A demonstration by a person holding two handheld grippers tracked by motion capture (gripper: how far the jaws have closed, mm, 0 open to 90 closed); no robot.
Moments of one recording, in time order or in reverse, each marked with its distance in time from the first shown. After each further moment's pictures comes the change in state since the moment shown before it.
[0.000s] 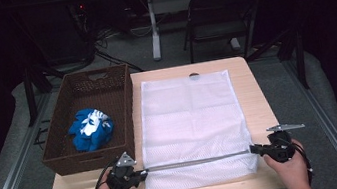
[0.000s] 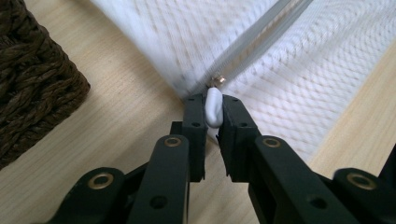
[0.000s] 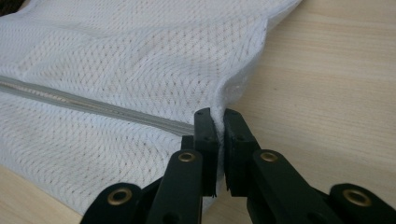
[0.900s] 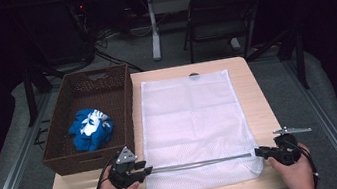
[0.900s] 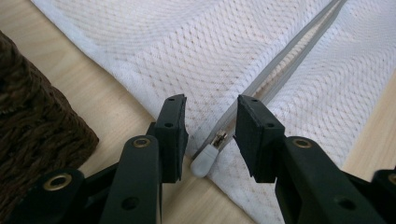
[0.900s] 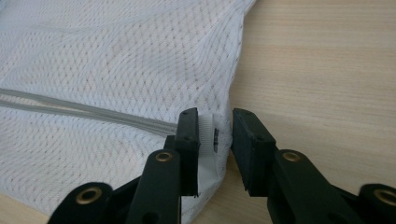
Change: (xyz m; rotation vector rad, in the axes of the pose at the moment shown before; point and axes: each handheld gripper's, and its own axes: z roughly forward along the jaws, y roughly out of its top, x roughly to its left) left arm -0.004 0.014 -0.002 -0.128 0.015 0.019; right arm -0.016 -0.014 -0.005 0.005 -0.049 0.062
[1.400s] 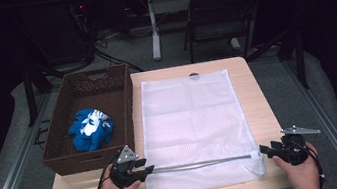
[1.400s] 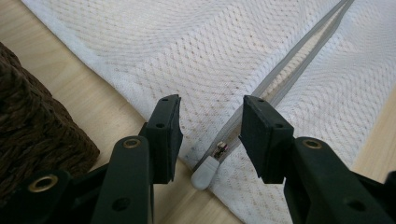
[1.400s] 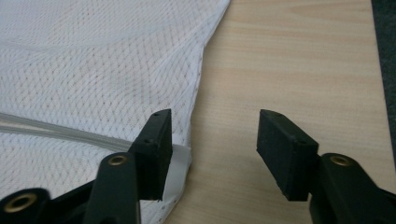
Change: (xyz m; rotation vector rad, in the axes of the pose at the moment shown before) left arm 0.000 0.002 0.003 -0.009 0.005 0.007; right arm -0.011 -0.001 -0.009 -0.099 -0.092 -0.043
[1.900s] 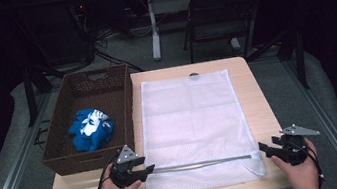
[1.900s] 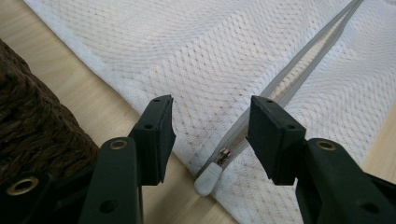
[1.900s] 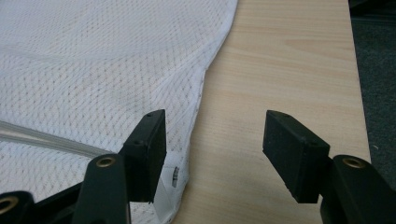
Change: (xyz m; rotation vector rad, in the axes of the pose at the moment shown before) left arm 0.000 0.001 -0.001 -0.029 0.021 0.004; right arm 0.007 0.003 -0.003 -0.069 -0.036 -0.083
